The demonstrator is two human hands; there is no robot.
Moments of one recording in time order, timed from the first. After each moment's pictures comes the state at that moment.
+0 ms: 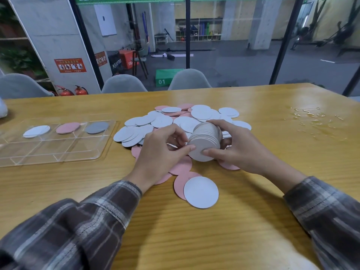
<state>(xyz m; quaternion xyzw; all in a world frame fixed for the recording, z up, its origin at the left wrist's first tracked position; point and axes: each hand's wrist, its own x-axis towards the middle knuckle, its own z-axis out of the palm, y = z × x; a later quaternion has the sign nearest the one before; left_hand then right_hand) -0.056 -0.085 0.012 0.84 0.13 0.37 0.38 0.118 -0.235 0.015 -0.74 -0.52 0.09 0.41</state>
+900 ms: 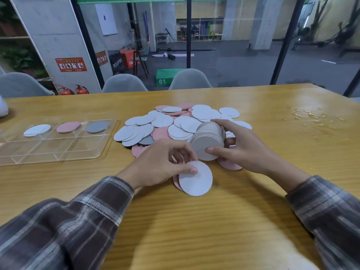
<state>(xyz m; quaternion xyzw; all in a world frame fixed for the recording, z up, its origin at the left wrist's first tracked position) -0.070 -0.076 0.016 0.89 0.09 0.14 0.42 0.122 -0.240 0.014 -0.73 -0.51 0.12 0.44</state>
